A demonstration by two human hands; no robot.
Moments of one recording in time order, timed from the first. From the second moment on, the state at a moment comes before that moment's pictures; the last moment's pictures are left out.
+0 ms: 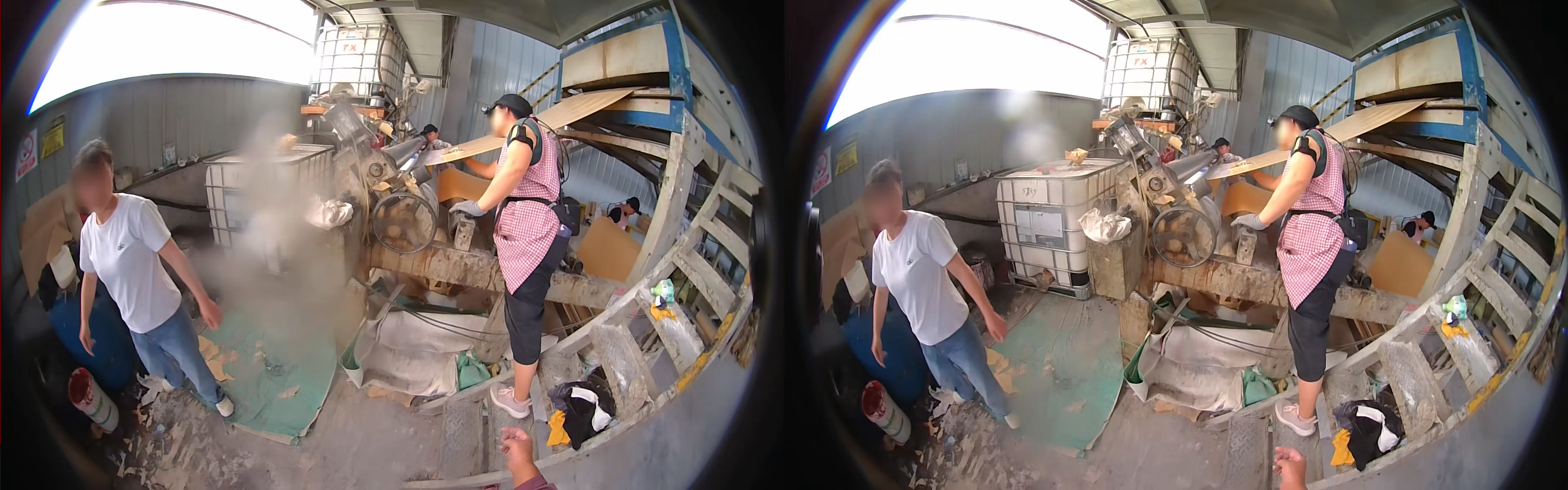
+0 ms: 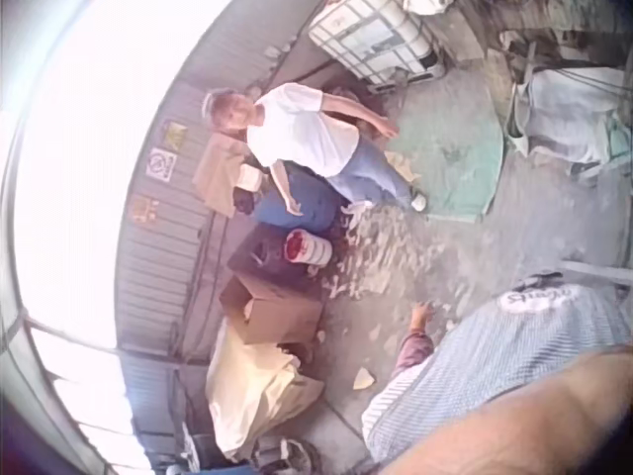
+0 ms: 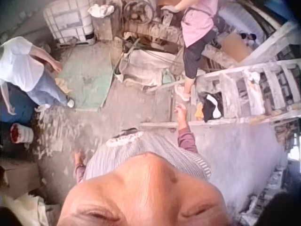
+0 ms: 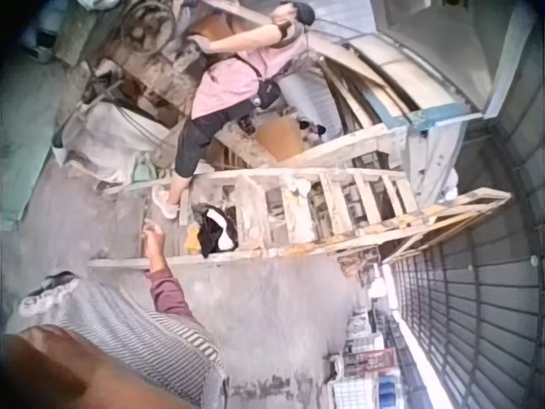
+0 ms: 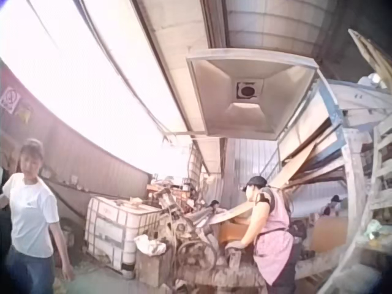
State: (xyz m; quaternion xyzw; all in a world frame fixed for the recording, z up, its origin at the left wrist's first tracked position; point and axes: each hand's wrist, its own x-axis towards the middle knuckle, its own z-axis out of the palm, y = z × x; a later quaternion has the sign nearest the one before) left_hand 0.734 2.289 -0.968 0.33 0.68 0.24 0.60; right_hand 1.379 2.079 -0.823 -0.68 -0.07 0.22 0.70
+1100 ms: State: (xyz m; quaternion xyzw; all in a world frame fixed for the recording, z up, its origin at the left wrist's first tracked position) left_hand 0.733 2.143 -1.006 0.45 0.62 0.13 0.63; right_hand 1.276 1.844 -0.875 -0.69 -0.04 0.28 0.66
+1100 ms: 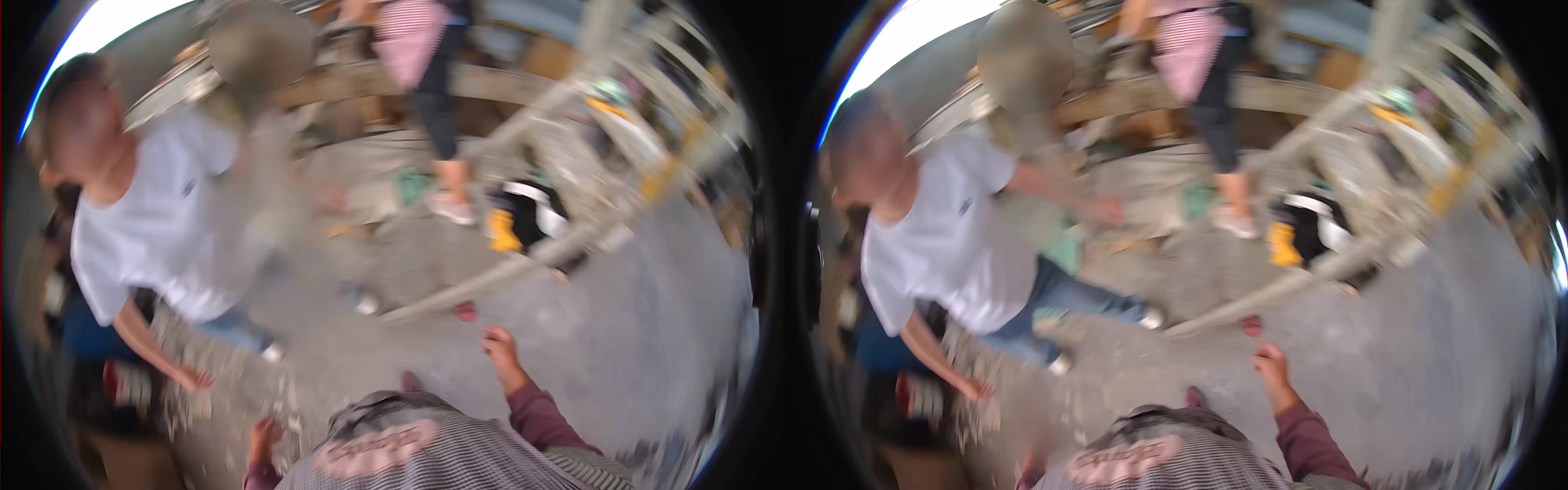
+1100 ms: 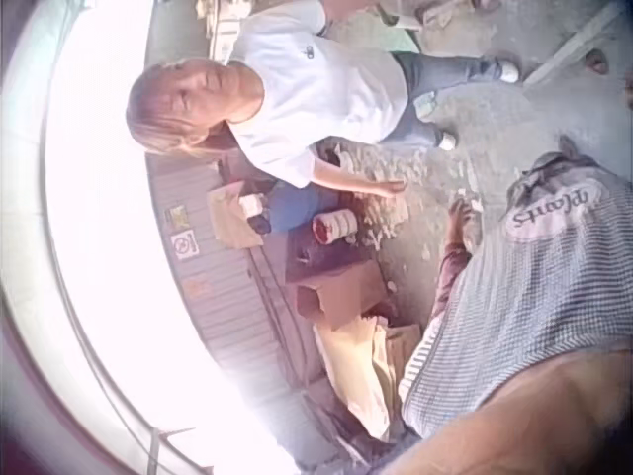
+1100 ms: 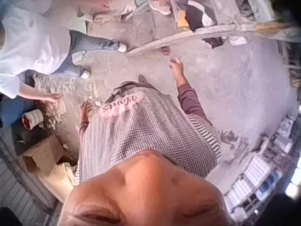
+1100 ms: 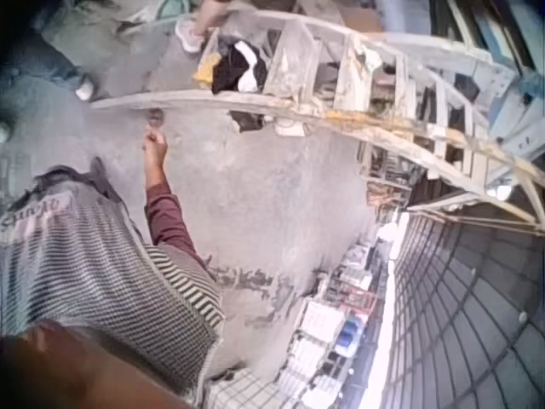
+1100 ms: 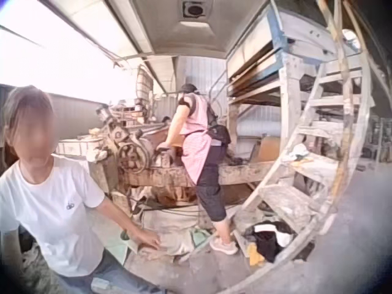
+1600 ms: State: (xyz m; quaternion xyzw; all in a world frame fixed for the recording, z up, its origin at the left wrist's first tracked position) left_hand 0.601 1.980 -0.924 0.41 0.61 0.06 0.67; right_hand 1.139 1.643 -0.812 -0.71 0.09 0.24 0.66
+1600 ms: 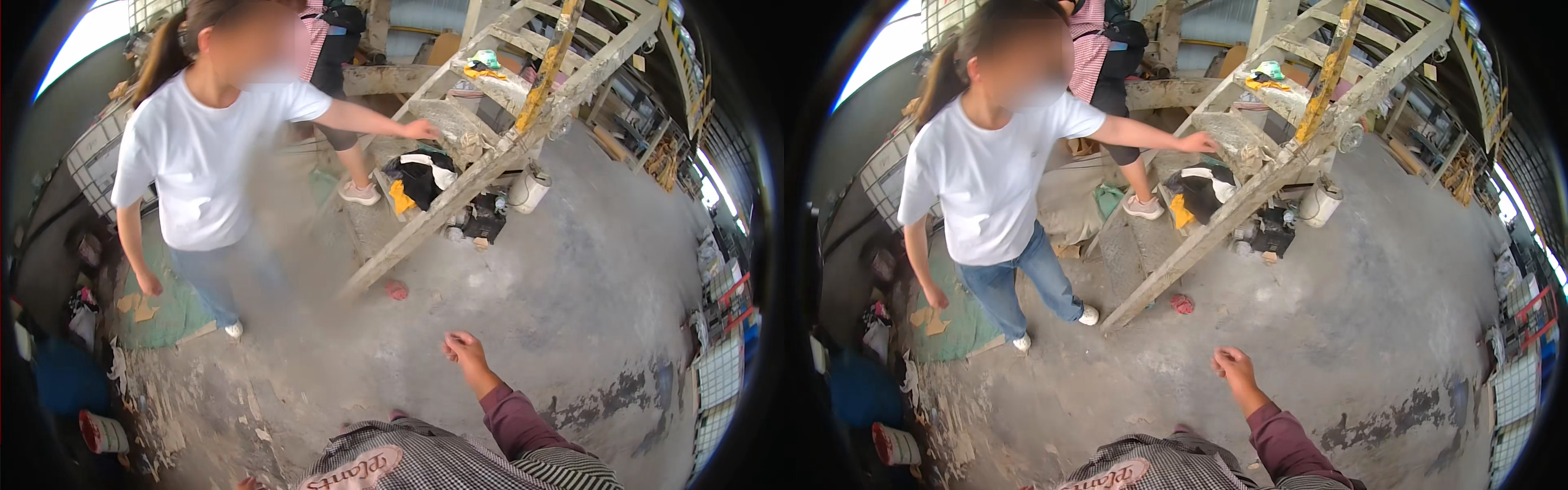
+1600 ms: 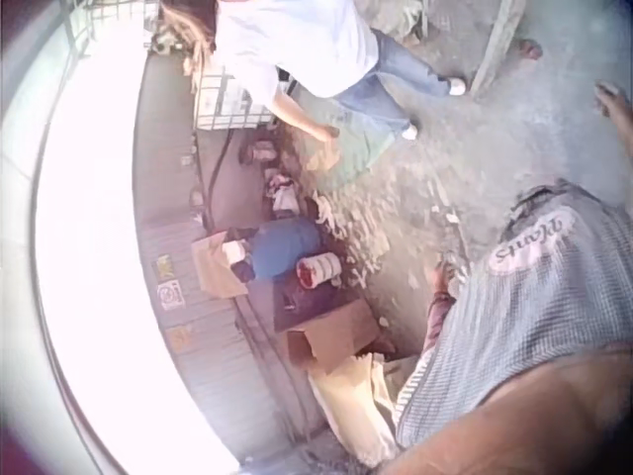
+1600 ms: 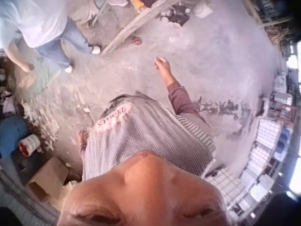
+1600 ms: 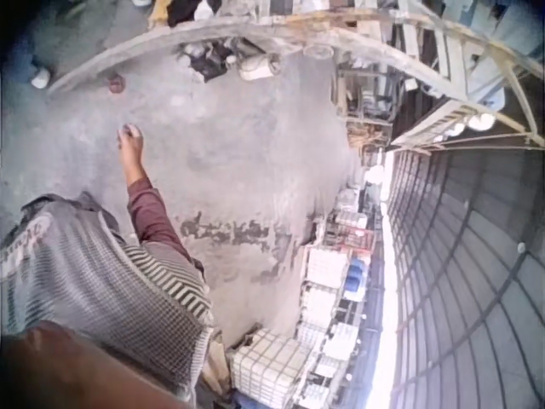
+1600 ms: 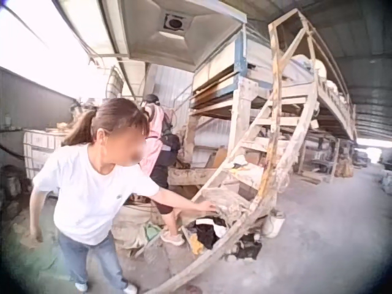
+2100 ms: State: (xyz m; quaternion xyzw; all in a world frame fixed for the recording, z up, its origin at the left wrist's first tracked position) left_hand 0.650 1.922 -0.953 0.36 0.60 0.13 0.70; right_hand 1.372 1.634 -0.753 -0.88 -0.17 -0.05 0.44
